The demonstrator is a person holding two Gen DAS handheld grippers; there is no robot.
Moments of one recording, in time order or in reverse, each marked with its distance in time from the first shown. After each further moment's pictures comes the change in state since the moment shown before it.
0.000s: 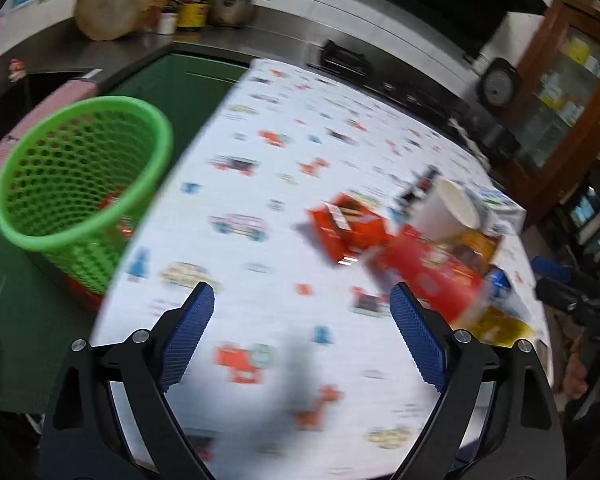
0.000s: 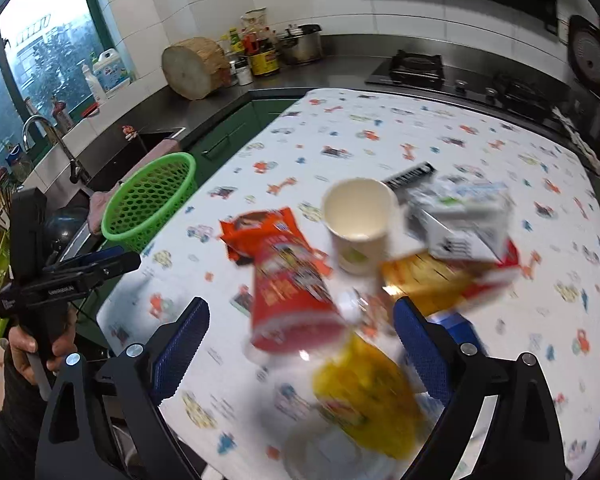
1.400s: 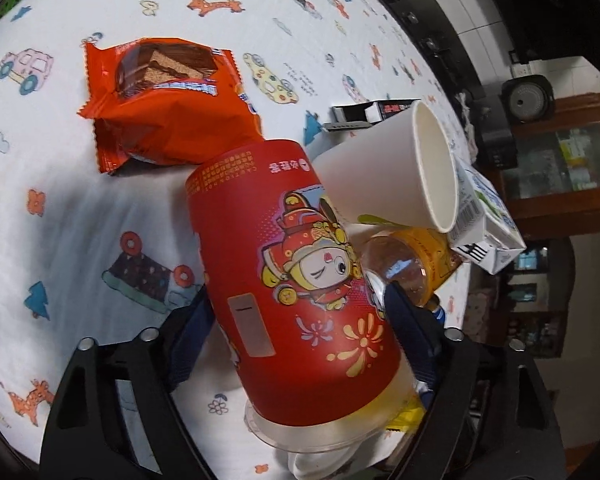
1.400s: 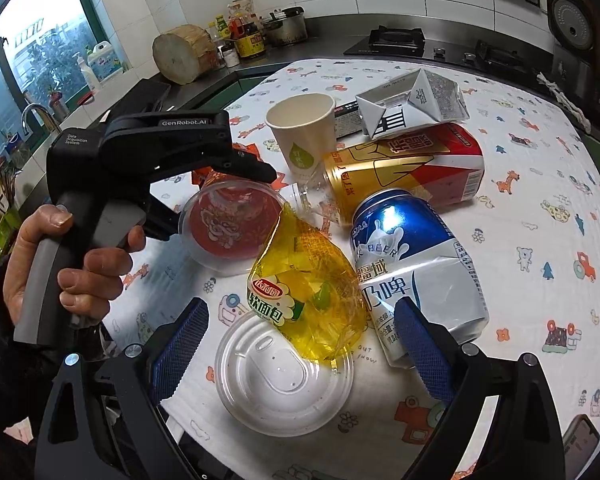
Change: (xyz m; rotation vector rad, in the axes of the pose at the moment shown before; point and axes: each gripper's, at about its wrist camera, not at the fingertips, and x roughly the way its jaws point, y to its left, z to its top) left arm 0.147 -0.087 -0.002 -0.404 0.360 -0.193; right arm 0.005 -0.038 -0.072 0.006 0.035 0.021
